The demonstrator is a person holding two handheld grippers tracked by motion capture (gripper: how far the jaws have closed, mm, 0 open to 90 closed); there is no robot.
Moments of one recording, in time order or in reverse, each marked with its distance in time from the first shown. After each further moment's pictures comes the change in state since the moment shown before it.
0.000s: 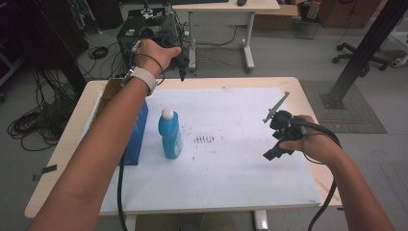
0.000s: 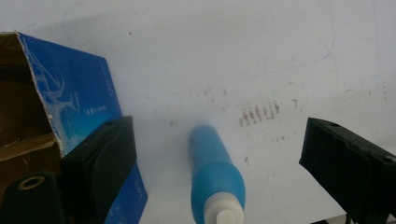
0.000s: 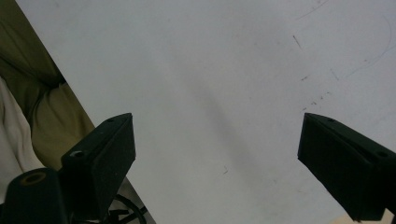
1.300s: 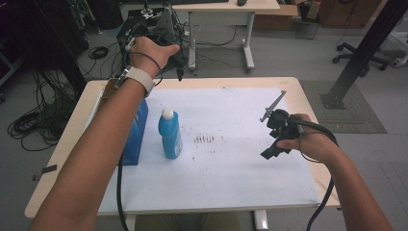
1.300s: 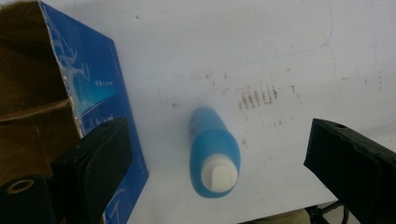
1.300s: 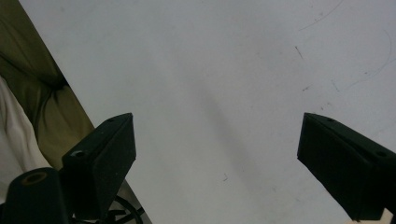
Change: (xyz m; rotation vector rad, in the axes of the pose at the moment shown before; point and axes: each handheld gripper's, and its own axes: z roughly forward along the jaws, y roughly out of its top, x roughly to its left) left arm -0.005 -0.025 -0.025 0.005 0.021 -0.027; right arm 0.003 0.008 0.000 -0.005 0.000 -0.028
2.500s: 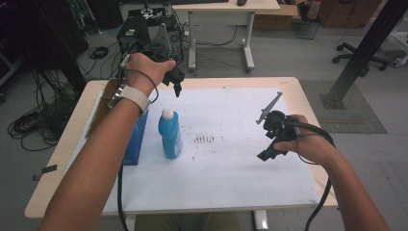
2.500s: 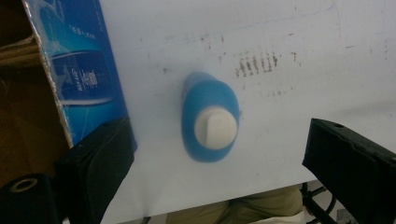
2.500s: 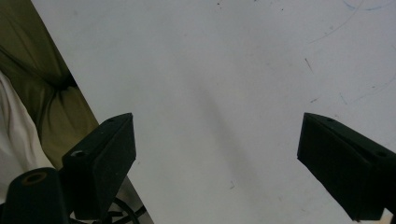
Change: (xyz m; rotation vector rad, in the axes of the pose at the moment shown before) left arm 0.000 -0.038 0.016 0.054 -0.027 -0.030; right arm 0.011 0.006 0.000 -0.010 0.004 -0.035
